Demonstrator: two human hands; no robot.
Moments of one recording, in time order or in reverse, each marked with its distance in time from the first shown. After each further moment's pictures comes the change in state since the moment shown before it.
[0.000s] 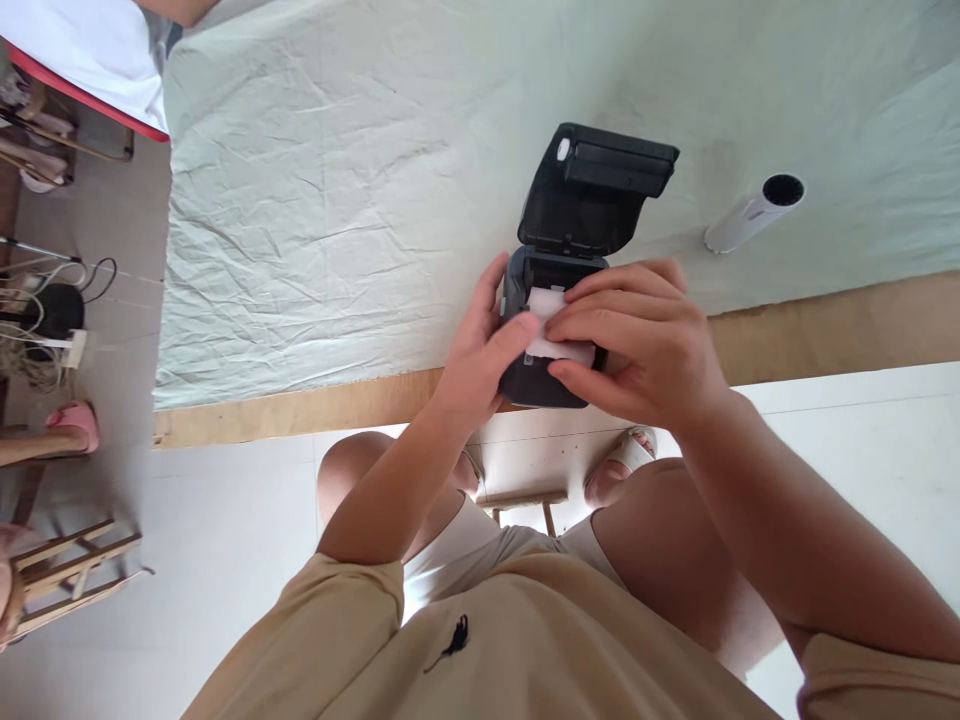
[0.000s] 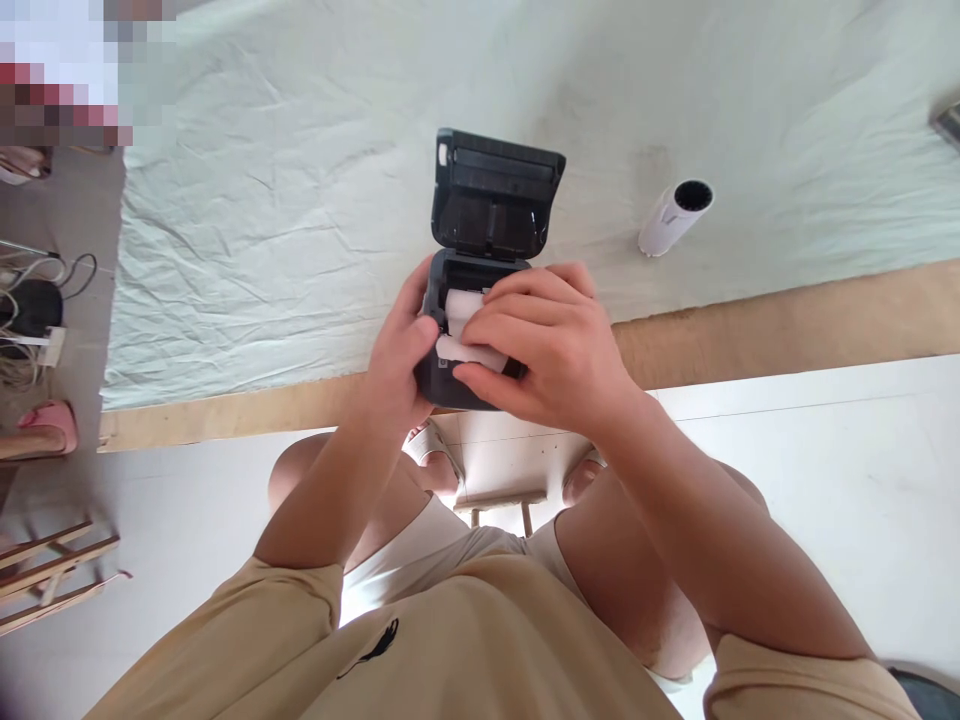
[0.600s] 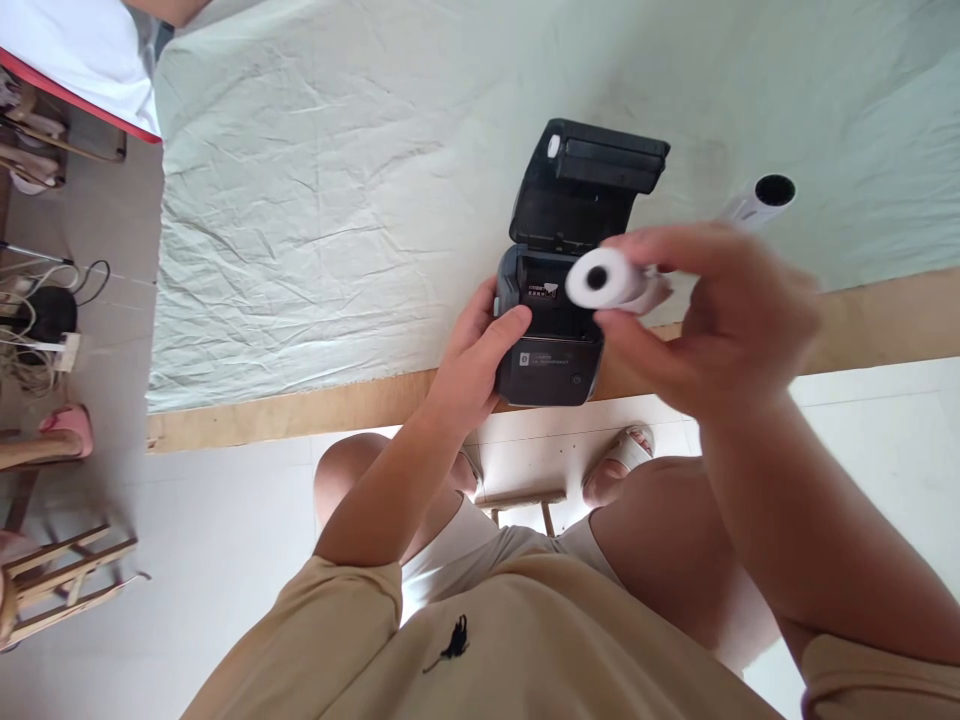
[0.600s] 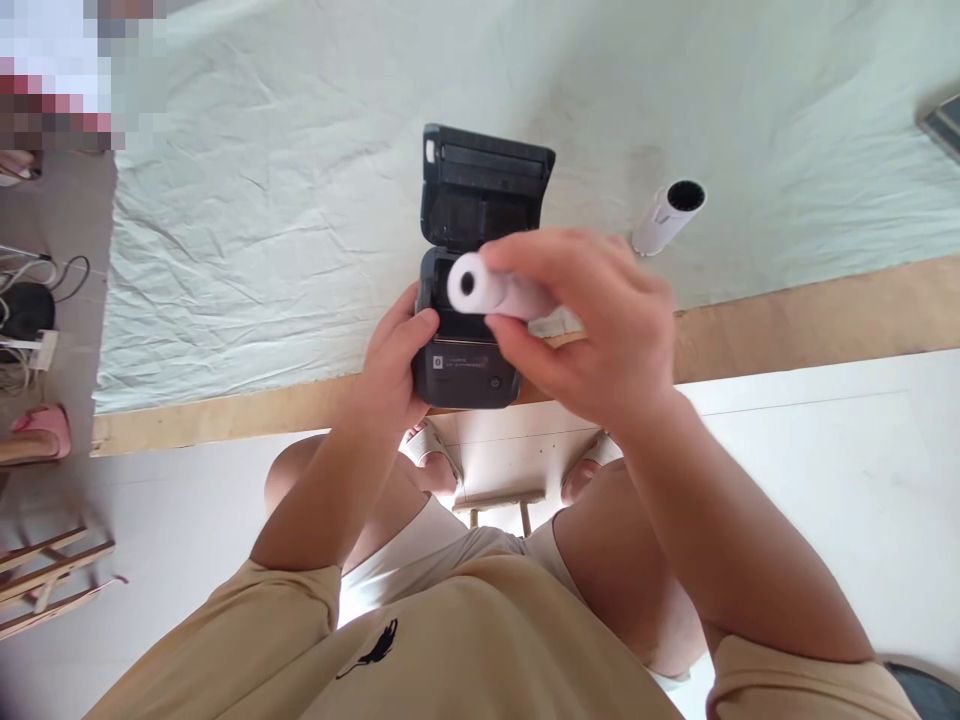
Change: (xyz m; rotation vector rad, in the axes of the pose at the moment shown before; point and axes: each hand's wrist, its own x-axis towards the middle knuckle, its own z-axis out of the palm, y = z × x) left_hand 0.004 0.002 0.001 -0.002 -0.015 -0.049; right_hand 0.005 0.005 -0.019 -0.090 0.203 0.099
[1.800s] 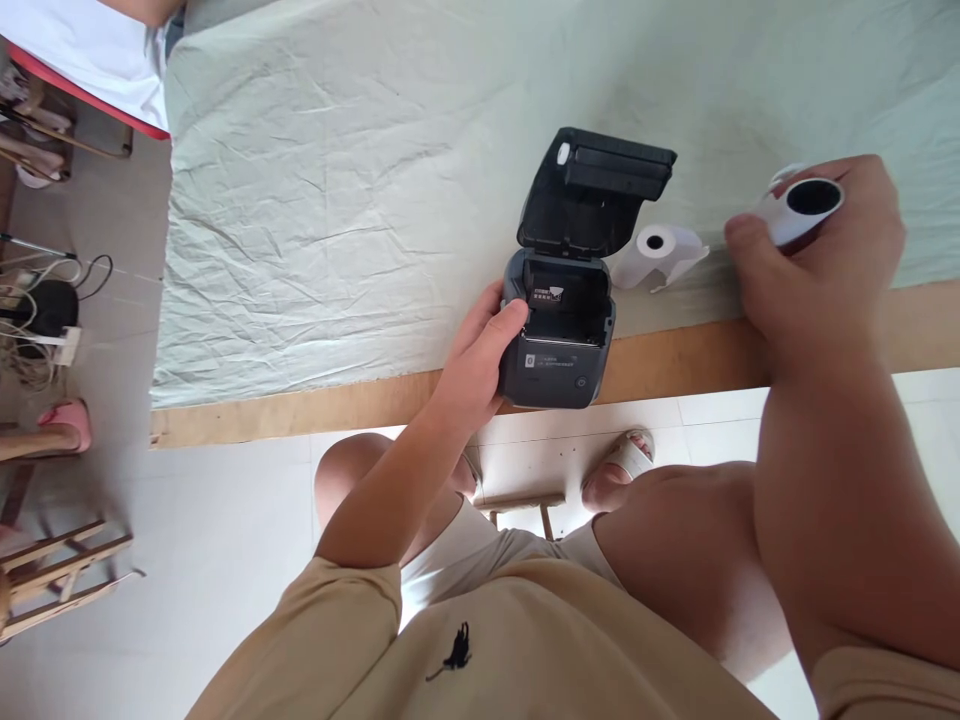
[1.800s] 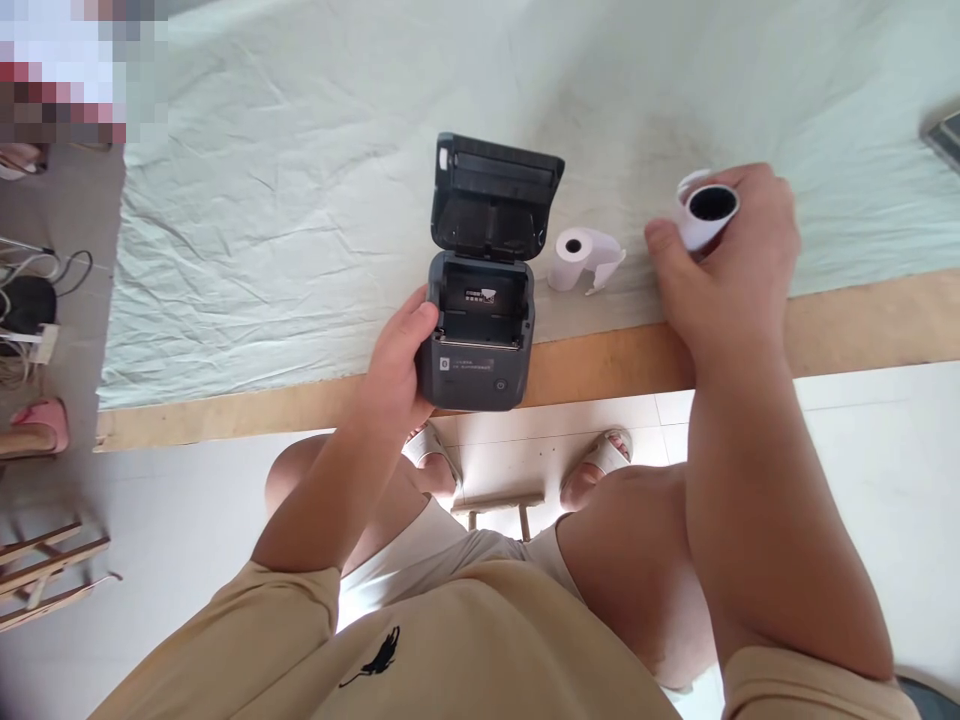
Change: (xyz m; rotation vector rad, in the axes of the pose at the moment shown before) left_hand 0.000 -0.001 0.000 -0.082 0.000 -0.023; right_hand -0.016 0.116 -0.048 -0.412 -0.086 0.588
